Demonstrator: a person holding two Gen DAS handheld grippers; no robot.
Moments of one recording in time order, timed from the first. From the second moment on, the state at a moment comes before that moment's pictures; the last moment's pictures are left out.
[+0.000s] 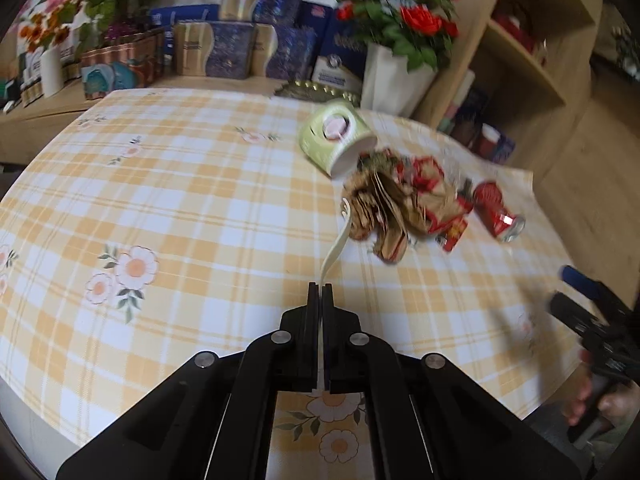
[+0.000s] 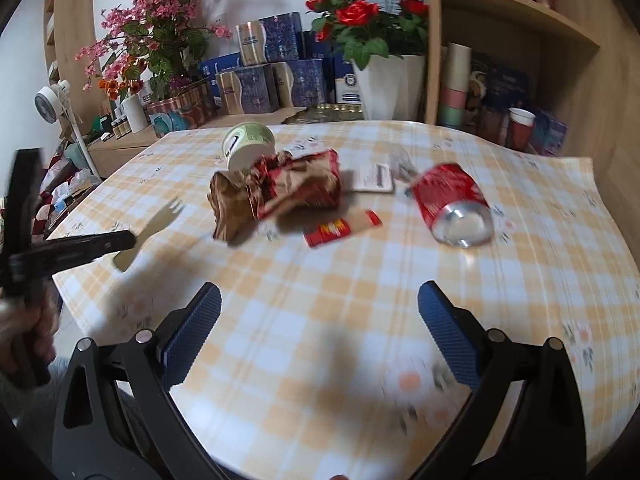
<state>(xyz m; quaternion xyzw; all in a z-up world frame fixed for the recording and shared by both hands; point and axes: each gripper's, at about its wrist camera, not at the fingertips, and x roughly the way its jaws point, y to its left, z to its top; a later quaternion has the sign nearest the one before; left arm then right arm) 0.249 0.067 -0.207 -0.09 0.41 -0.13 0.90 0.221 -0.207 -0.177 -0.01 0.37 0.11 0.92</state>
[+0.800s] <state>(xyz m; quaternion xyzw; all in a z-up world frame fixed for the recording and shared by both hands) 0.235 0.117 -0.193 -0.17 0.38 -0.13 0.90 0.377 -0.120 -0.221 -0.16 0.43 0.08 0.88</state>
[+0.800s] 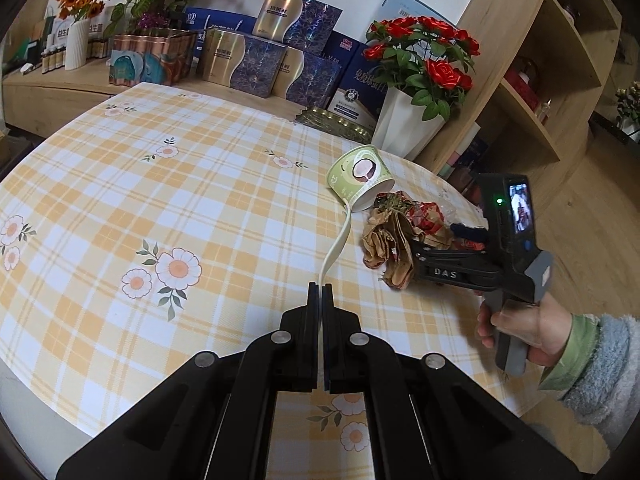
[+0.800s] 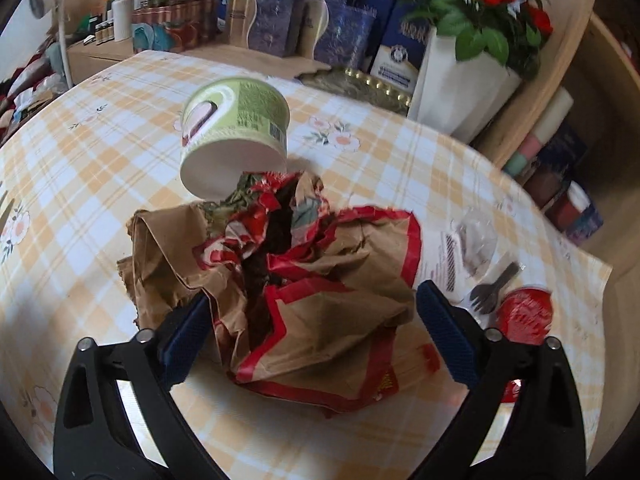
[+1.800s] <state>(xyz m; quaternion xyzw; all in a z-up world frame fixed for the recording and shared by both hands) 0.116 0.045 -0.140 -0.09 0.37 -0.23 0.90 0.107 -0.256 -0.113 0.05 0.31 0.08 0.94</state>
